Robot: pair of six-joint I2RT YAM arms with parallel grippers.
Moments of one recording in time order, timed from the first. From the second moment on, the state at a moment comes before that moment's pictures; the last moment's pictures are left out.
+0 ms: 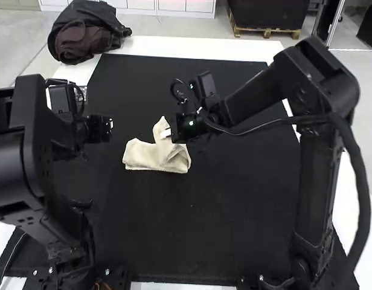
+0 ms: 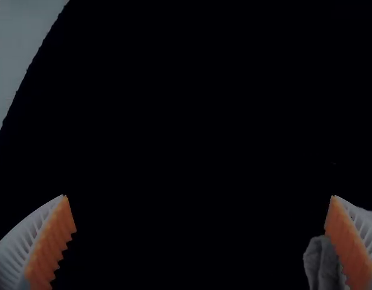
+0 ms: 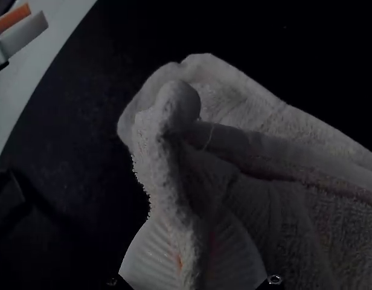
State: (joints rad) left arm 0.36 1.25 0.41 0.34 0.25 0.09; right arm 0.72 1.90 1.06 0.19 -0.45 0.36
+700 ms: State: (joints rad) left arm 0.39 1.25 0.40 0.35 0.26 0.09; right arm 0.79 2.13 1.32 0.19 -0.45 0.41
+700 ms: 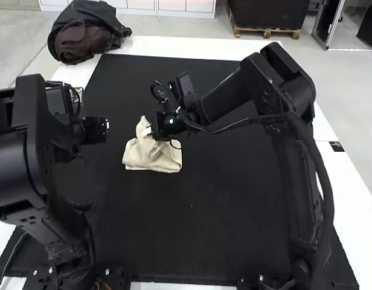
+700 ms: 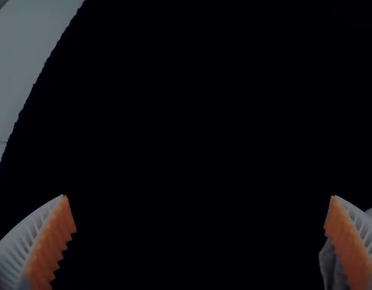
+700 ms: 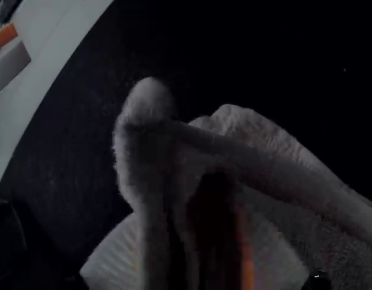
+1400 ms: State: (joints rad) left arm 0.39 1.25 0.38 0.37 0.26 0.09; right arm 0.74 2.09 1.33 0.21 -0.47 0.47
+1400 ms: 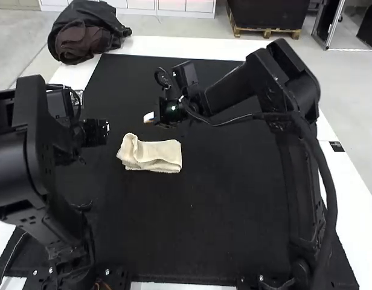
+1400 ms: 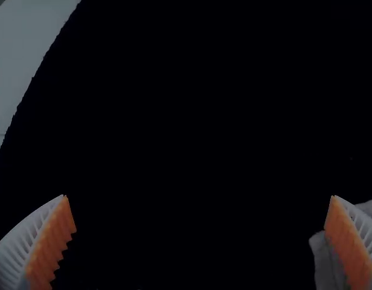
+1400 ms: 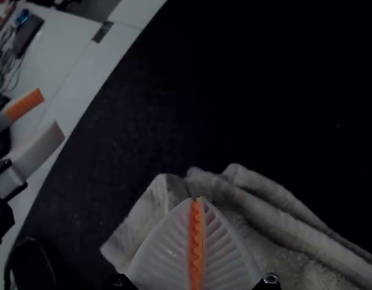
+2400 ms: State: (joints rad) left arm 0.39 1.25 0.38 0.37 0.26 0.08; right arm 0.74 2.18 1.21 0.40 -0.59 0.48
